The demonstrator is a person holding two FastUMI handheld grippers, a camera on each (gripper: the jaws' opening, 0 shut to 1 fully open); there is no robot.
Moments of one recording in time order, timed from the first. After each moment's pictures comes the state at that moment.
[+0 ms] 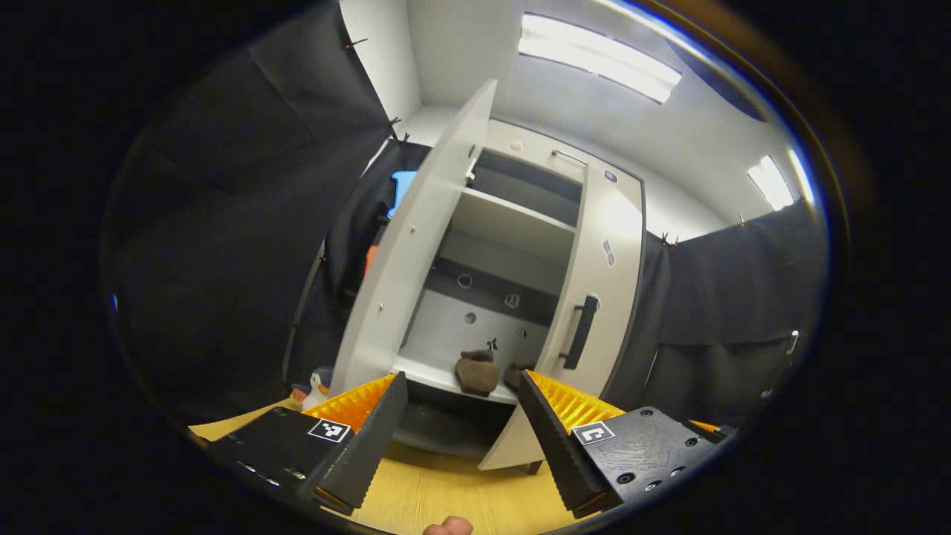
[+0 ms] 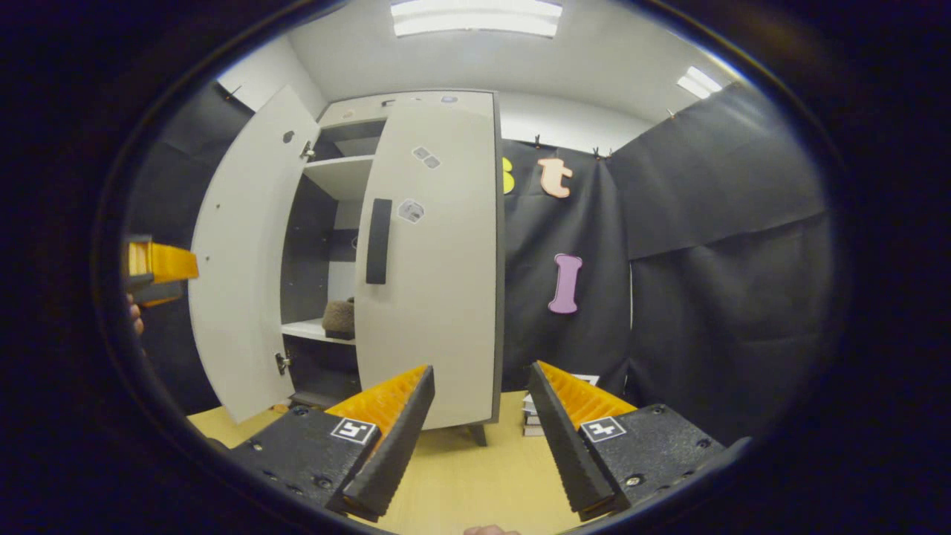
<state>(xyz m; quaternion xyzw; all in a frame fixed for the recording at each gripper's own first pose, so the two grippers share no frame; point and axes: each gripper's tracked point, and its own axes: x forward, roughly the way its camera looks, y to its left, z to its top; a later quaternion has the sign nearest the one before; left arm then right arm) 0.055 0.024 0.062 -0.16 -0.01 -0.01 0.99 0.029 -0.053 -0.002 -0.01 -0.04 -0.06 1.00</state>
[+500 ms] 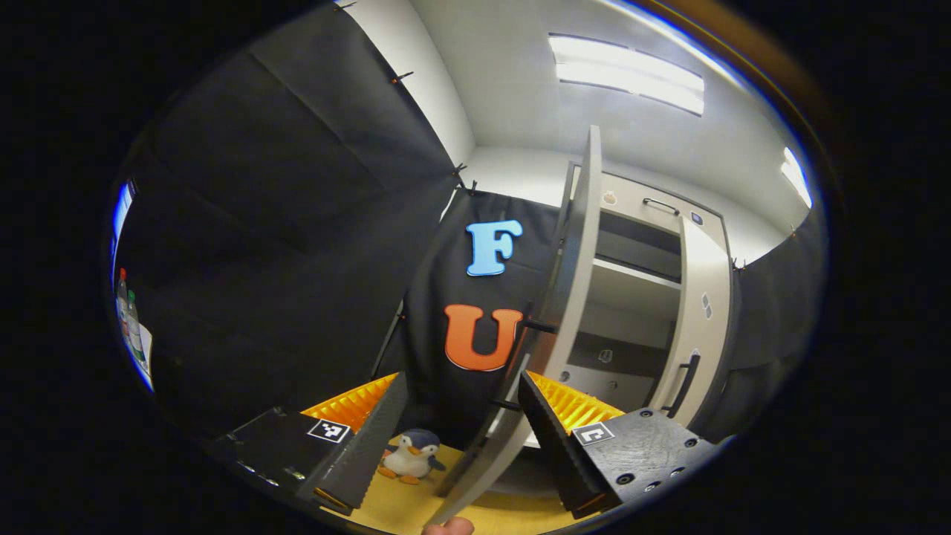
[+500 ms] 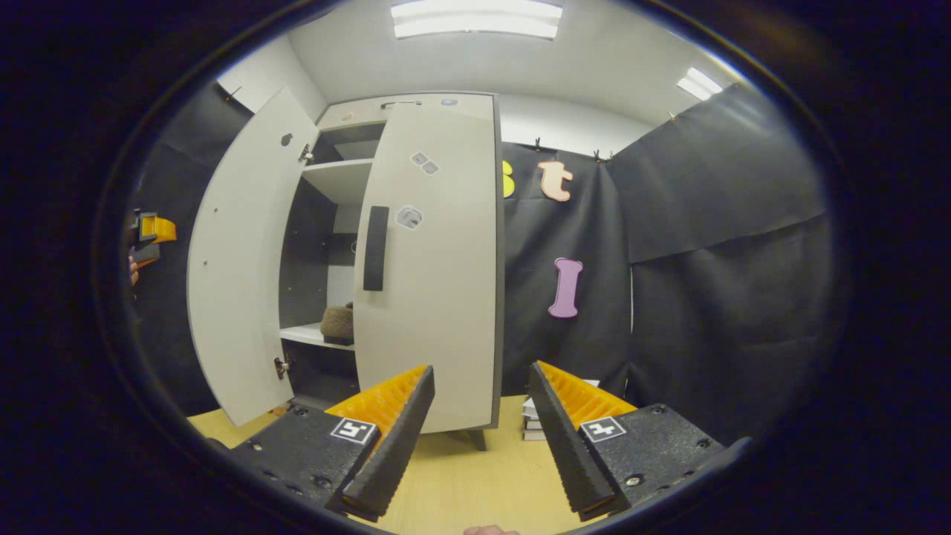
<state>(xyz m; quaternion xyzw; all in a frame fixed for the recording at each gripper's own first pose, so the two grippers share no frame) 0.082 0.179 0.095 -0.11 -0.07 0.13 0.98 0.033 -0.051 0.004 -0.01 -0.04 -0.06 1.00</state>
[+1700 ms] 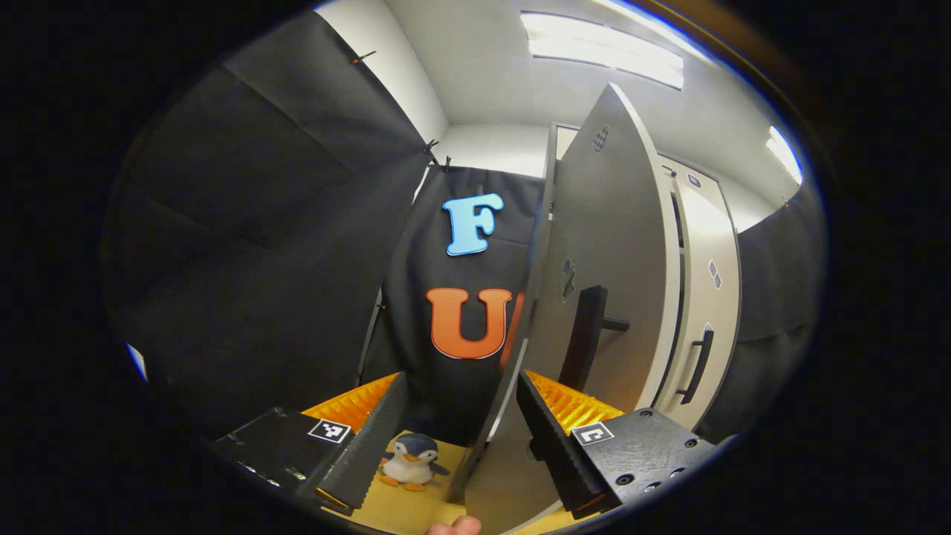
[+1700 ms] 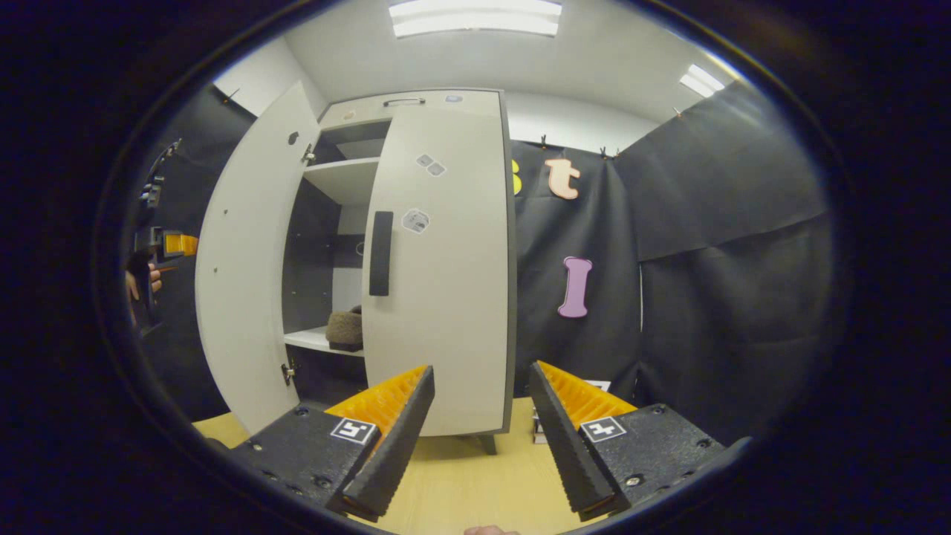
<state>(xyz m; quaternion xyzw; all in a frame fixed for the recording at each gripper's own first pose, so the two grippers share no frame) 0.150 0.154 0.080 -0.08 -0.03 0.07 0.99 0.052 -0.043 0.008 0.00 -0.04 -0.05 1.00</state>
